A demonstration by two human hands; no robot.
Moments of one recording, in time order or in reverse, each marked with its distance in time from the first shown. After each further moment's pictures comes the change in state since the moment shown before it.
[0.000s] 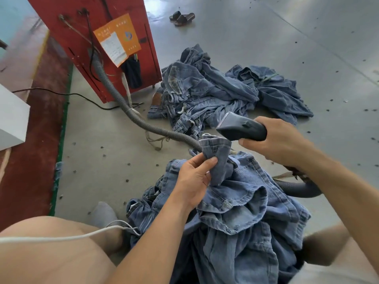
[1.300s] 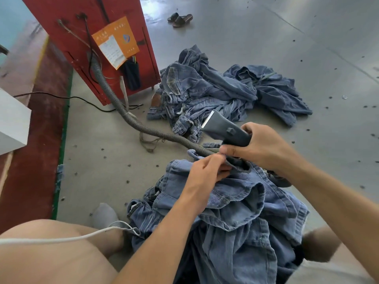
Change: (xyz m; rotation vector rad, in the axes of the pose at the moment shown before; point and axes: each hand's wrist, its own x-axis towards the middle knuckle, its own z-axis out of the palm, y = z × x) left_hand -0.023 0.001 0.032 0.384 -0.022 0.021; right_hand -0.006 -0.012 0.026 0.199 0.017 0.050
